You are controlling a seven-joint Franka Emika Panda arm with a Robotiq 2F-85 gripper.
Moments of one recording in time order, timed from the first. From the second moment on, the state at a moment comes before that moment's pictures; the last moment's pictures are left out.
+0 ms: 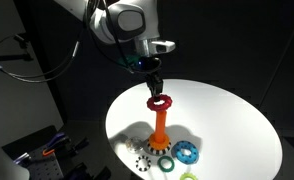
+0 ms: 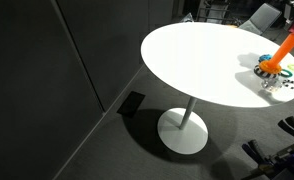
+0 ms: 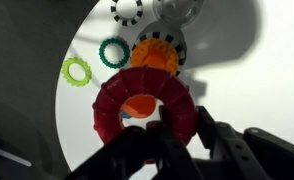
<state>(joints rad) -0.14 0.03 -0.17 -2.23 -0.23 2.32 0.31</state>
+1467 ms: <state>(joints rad) -0.16 0.12 -0.20 -2.15 -0.04 2.24 0.22</state>
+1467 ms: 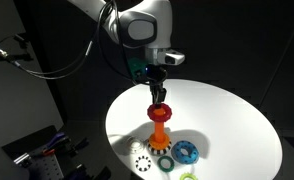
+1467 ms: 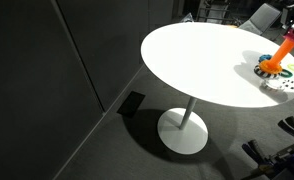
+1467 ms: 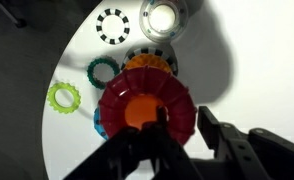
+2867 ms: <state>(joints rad) -0.17 0.08 -0.19 -2.17 -0.03 2.22 0.16</state>
